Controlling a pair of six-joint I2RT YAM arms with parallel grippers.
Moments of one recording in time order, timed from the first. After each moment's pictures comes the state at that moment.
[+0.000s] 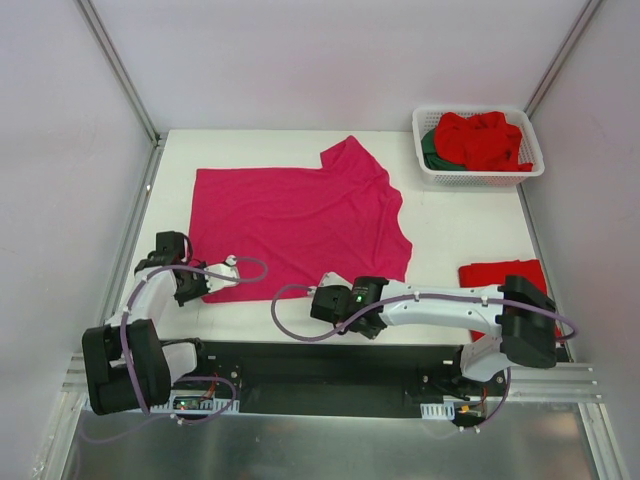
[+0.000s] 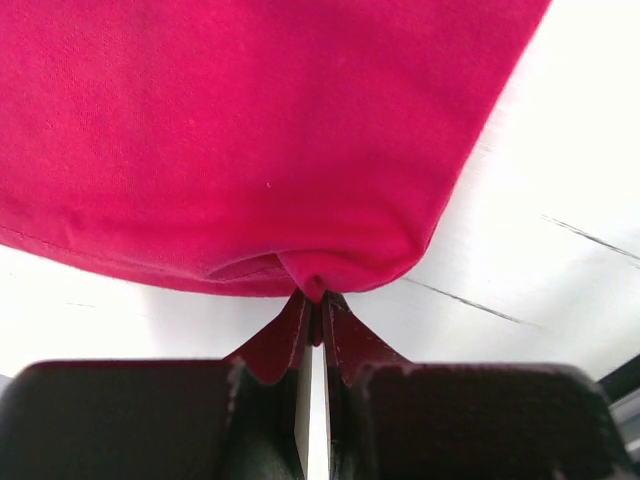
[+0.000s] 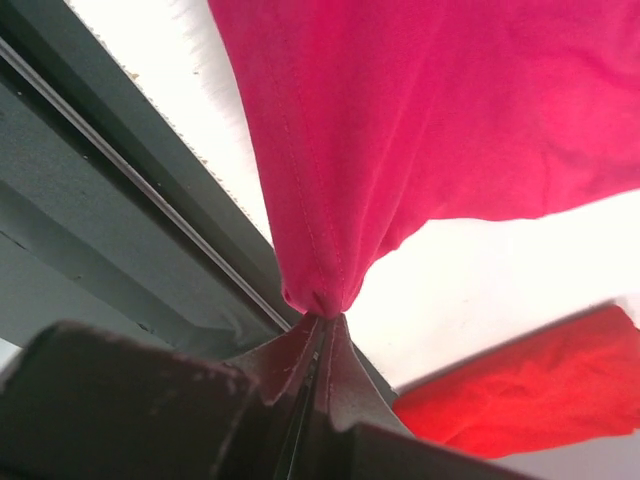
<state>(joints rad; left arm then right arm) 0.18 1.16 0.54 -0.70 0.23 1.42 1.33 1.53 1.09 -1.13 0.42 0.35</state>
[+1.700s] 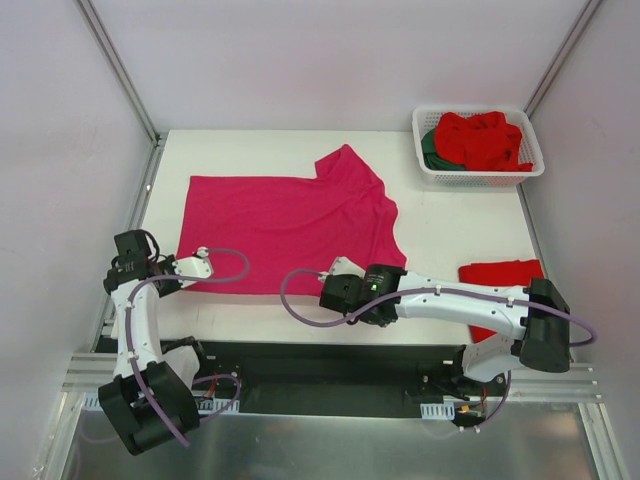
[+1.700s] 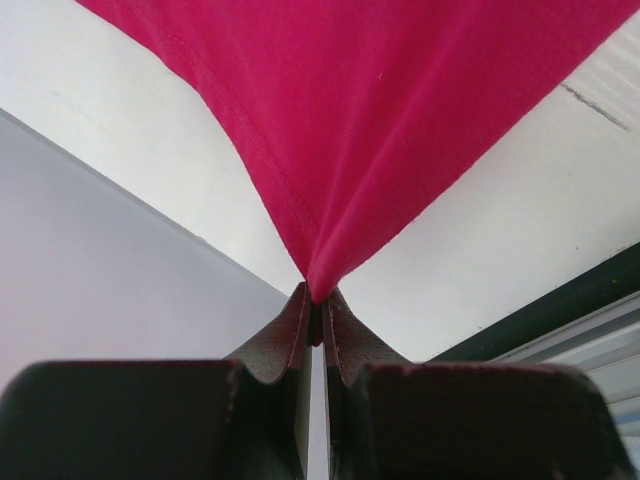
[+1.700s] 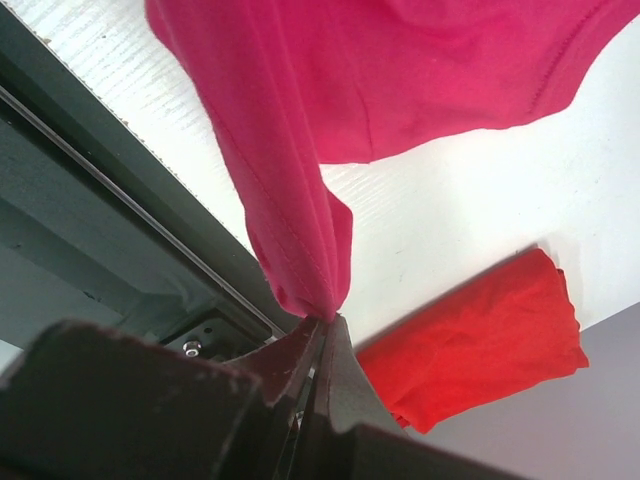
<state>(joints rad) 0.42 0.92 0.66 -0.88 0.15 1.54 1.30 1.46 1.18 -1.29 0.54 0.35</state>
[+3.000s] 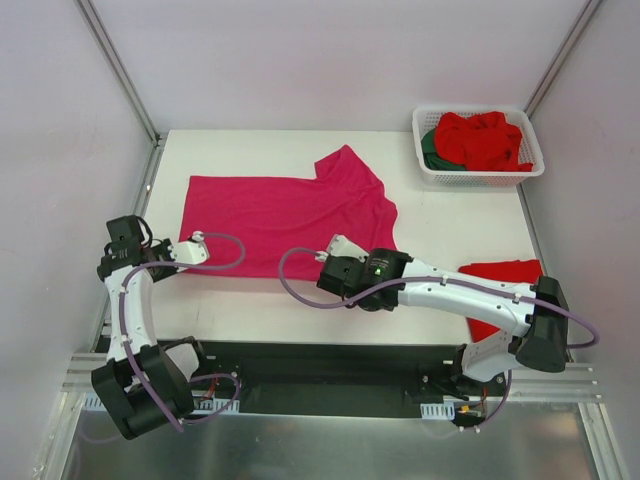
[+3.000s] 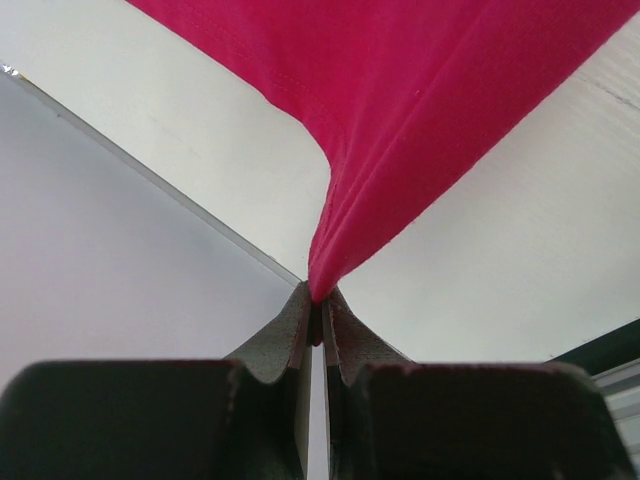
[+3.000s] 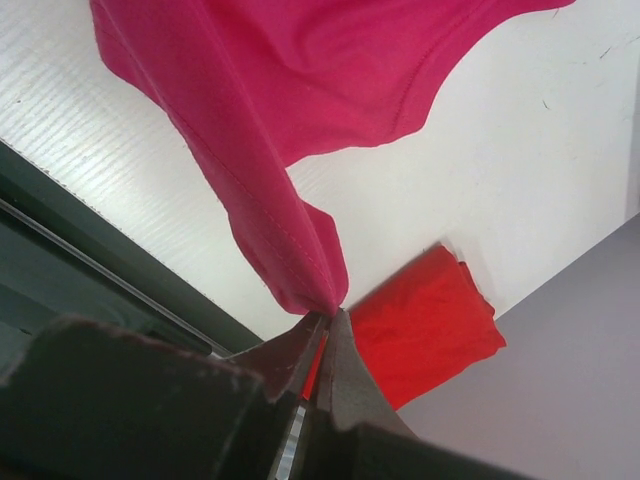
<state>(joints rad) 0.44 1.02 0.76 -0.82 0.23 1.55 1.24 1.47 1.29 -1.30 0.70 0.27</state>
